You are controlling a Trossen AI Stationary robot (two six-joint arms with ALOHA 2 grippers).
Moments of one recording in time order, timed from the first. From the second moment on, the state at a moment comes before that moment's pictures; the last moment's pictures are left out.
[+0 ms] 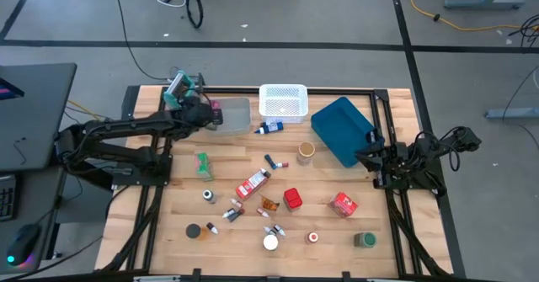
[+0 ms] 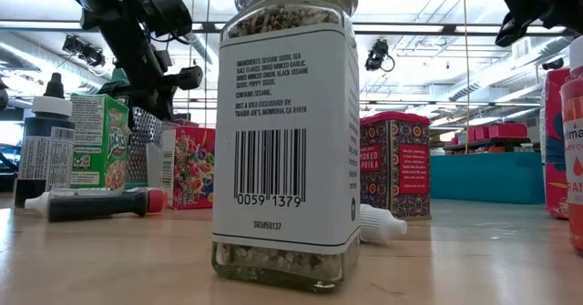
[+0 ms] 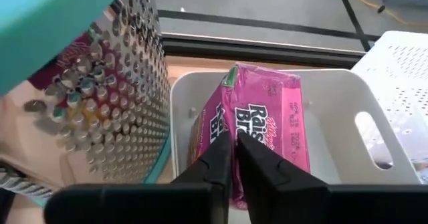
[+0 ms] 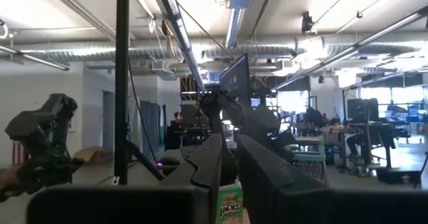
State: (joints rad) left arm 0.39 1.10 0.65 -0.48 -0.68 -1.00; right arm 0.39 0.06 0.02 0.49 0.33 -0.15
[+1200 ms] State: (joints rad) left arm 0.14 1.08 0.90 -1.02 -0.38 -0.91; right arm 0.39 0.11 0.02 0.58 0.33 -0.36
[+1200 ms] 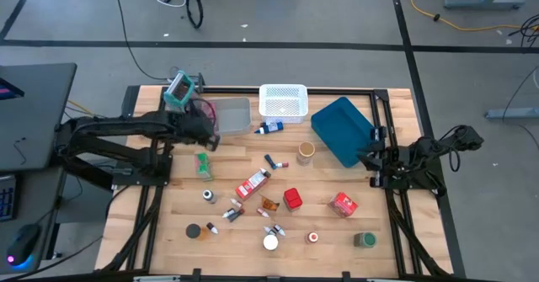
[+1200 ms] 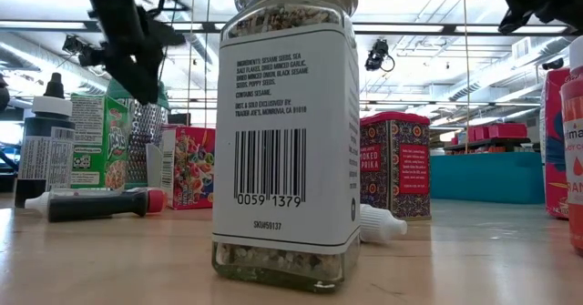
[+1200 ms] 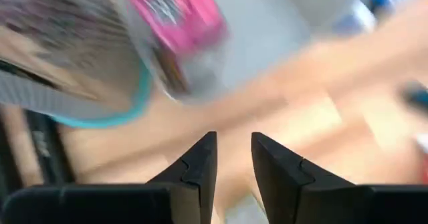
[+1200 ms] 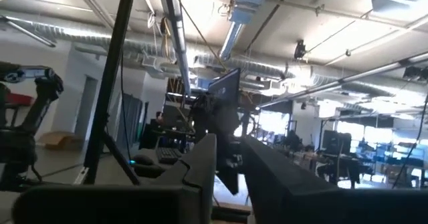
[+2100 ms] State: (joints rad) left arm -0.09 0.93 0.90 -1.18 -0.14 -0.94; right arm 0.24 0.90 0.35 0.79 0.48 -0.18
